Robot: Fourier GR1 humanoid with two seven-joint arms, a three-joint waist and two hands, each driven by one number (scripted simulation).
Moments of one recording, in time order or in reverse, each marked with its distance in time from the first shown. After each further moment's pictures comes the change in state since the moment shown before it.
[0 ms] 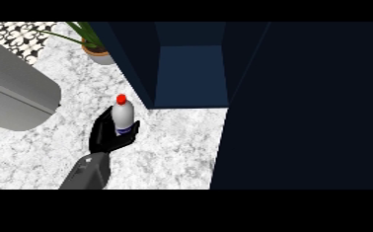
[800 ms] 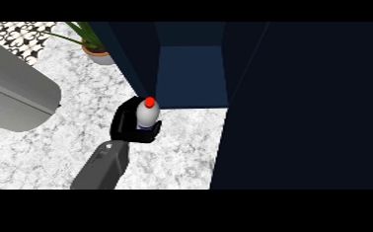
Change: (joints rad) left arm -0.104 -0.060 -0.114 0.029 0.049 -0.034 -0.010; right arm 0.086 -0.012 -0.227 0.009 -0.056 0.104 -0.084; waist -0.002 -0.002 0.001
